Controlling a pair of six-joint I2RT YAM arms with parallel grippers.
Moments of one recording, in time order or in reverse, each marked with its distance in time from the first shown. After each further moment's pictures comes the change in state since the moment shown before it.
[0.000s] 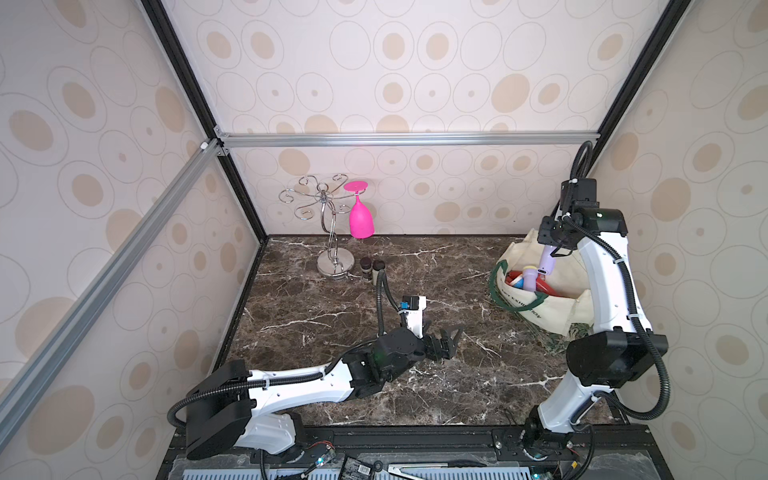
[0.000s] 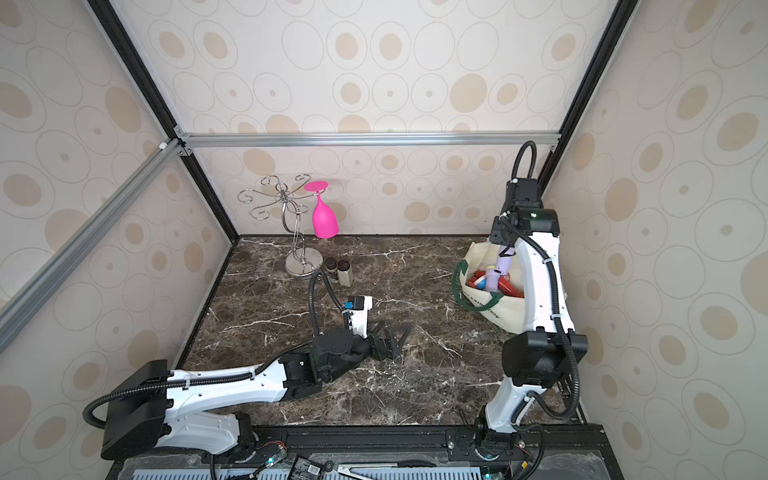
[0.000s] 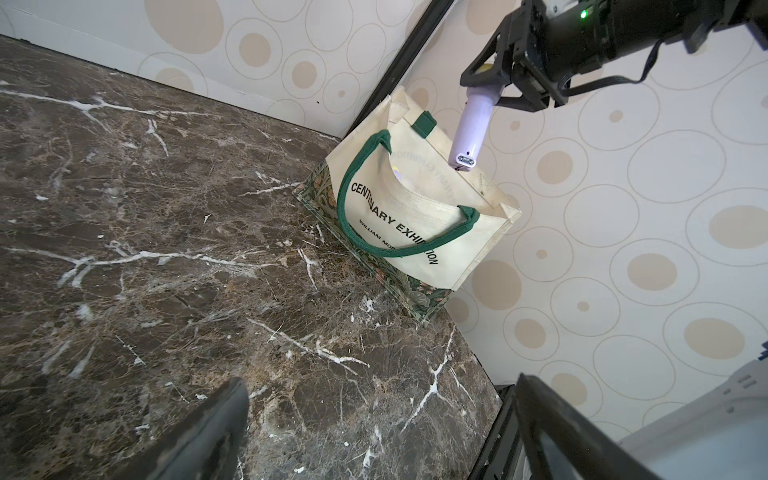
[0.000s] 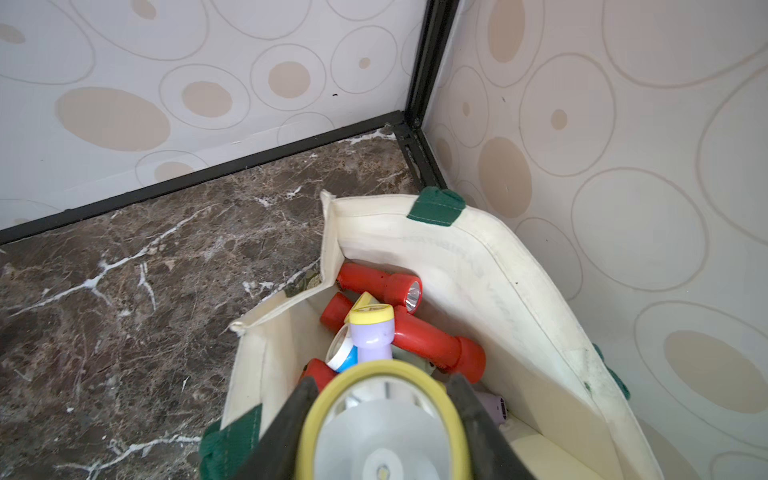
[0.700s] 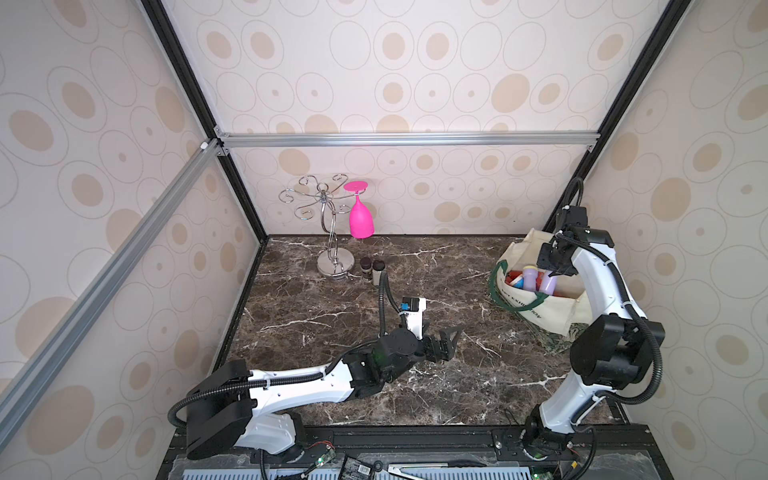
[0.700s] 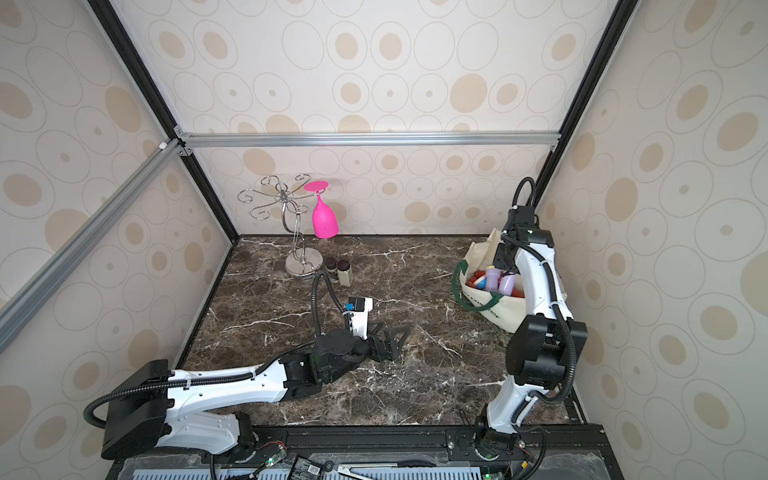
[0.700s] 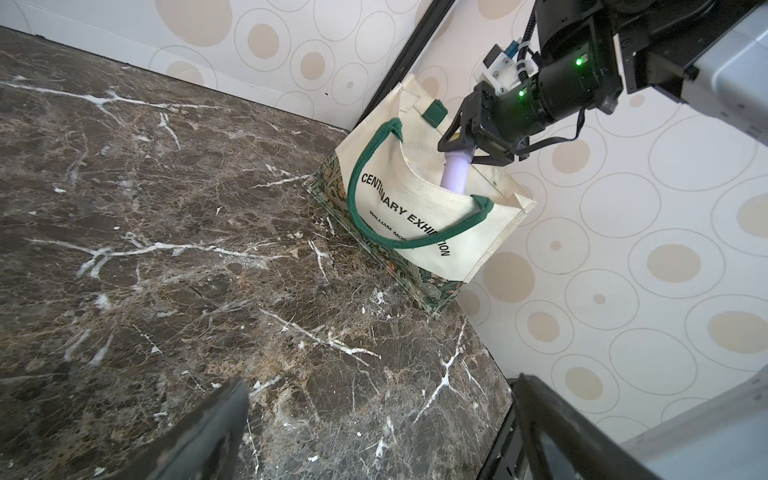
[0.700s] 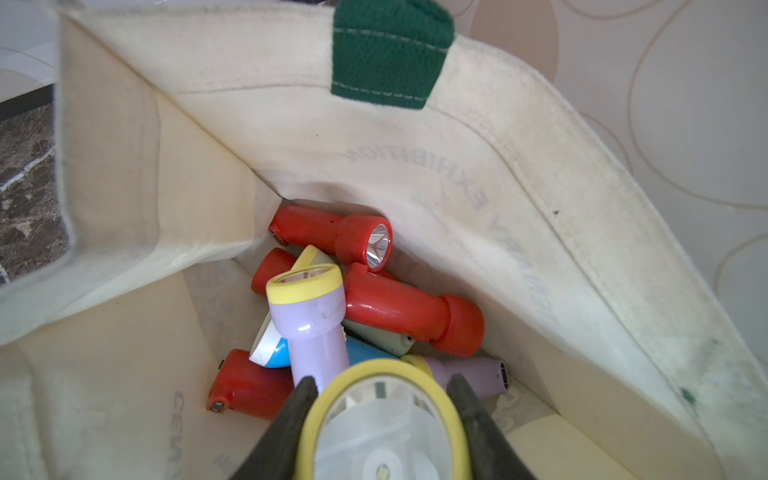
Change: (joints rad) left arm 0.000 0.006 -0.005 -0.023 -0.004 0.009; right arm -0.070 0.000 -0.289 0.110 -0.013 0.020
